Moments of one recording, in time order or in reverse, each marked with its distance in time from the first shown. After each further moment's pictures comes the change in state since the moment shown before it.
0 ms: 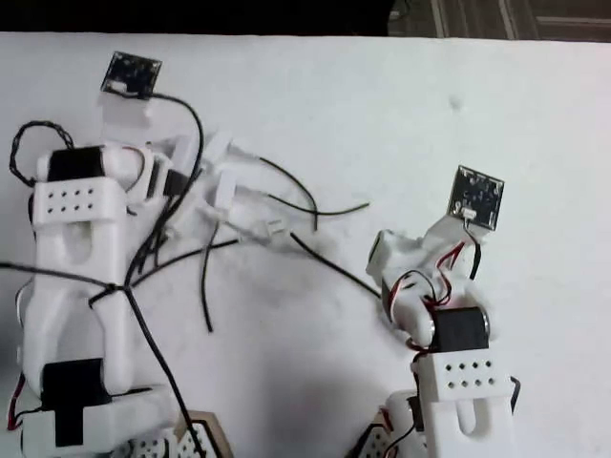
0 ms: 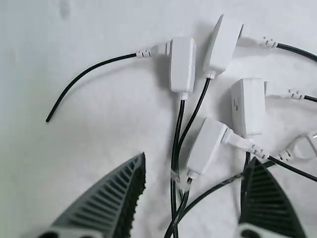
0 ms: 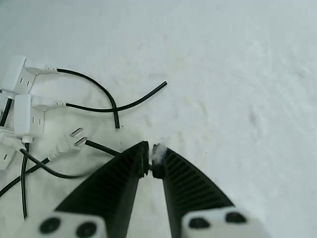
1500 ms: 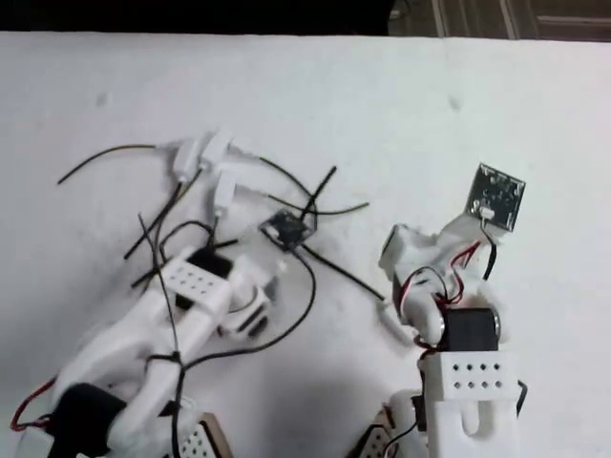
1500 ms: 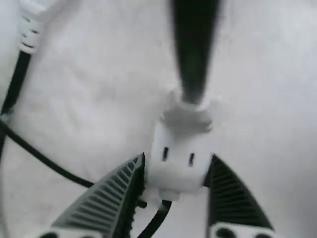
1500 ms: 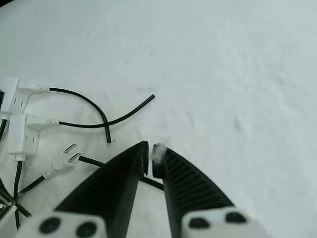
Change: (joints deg) left arm 32.0 -8.8 44.8 -12.3 0.1; right arm 4.0 0.0 -1.4 0.0 0.0
